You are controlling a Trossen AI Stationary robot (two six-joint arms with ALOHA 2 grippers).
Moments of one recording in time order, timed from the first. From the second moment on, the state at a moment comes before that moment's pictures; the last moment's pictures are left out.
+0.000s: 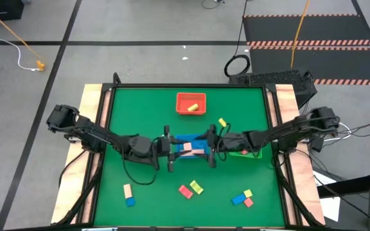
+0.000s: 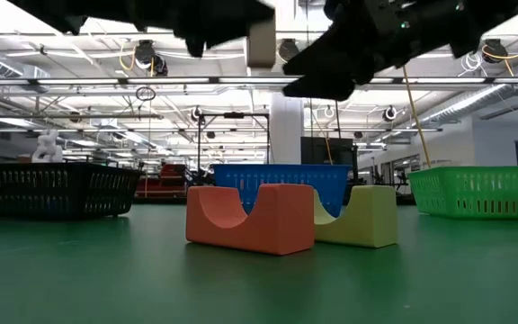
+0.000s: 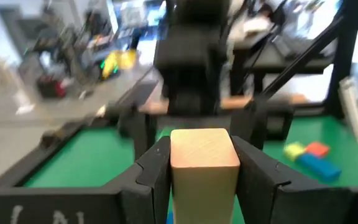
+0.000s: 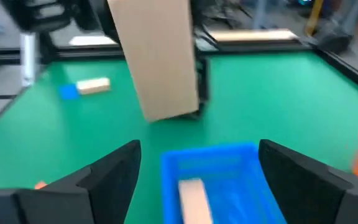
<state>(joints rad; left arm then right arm) -0.27 1.54 0.74 0.75 -0.38 0.10 0.15 1.43 0.65 0.44 0.20 0.13</state>
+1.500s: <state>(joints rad) -0.18 1.72 0.74 0.70 -0.40 -0.19 0.27 1.22 0.65 0.09 0.03 0.96</state>
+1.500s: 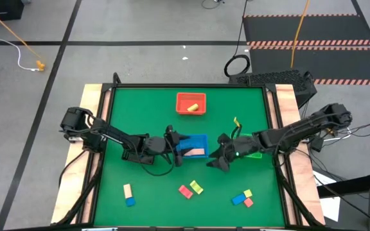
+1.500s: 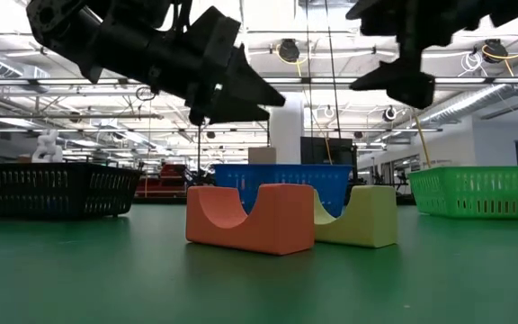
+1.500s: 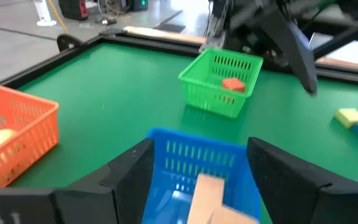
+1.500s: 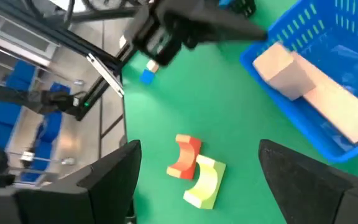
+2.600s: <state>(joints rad) -0.37 1.46 0.73 0.60 -0.37 -0.13 0.63 1.79 0.82 0.34 0.39 0.57</state>
